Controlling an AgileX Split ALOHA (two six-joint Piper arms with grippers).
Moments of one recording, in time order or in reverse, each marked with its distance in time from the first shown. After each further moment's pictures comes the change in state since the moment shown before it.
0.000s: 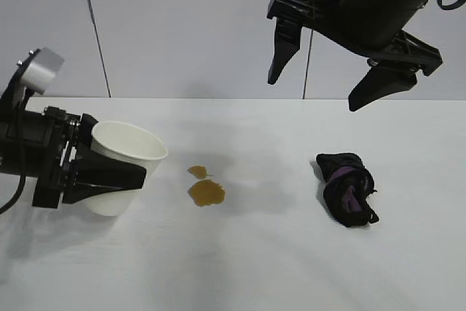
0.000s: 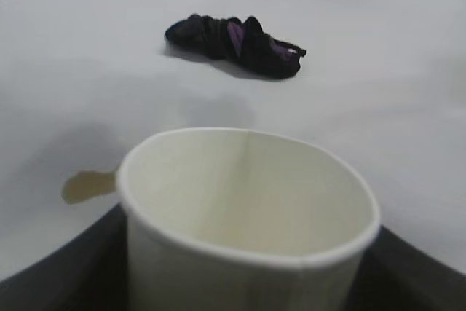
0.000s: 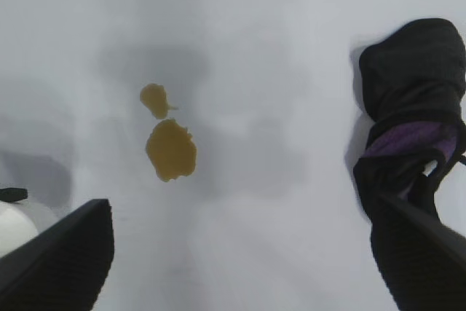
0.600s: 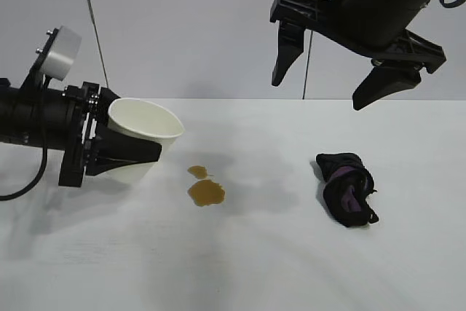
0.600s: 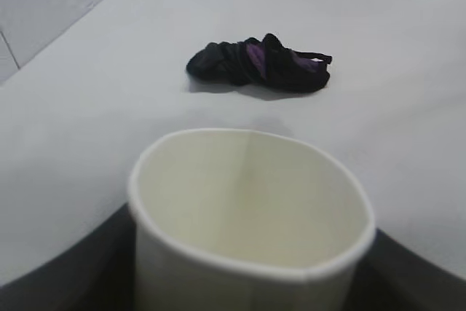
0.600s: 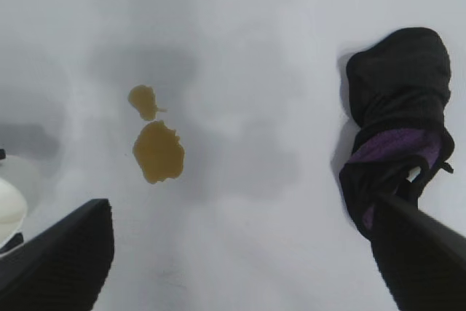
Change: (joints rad) left arm -0.030 0.040 -0.144 -0.001 0.013 0.004; right arm 0.000 0.000 0.000 -0.008 0.001 0.000
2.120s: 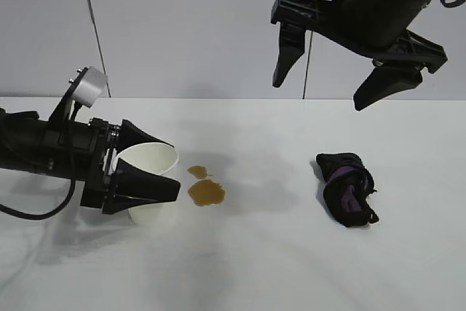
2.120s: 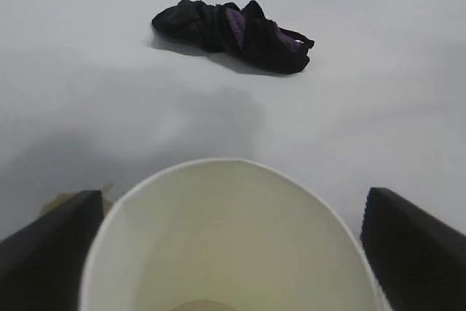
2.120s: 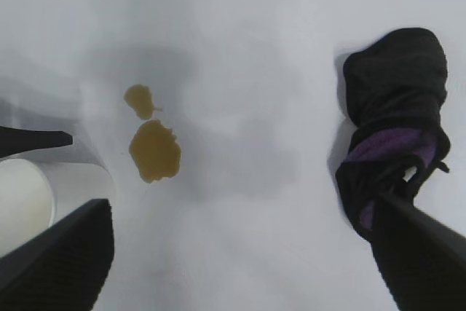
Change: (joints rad) left arm -0.043 -0.042 -0.002 0.004 -0.014 -0.436; right arm 0.000 0.000 0.000 -0.017 0.036 0.000
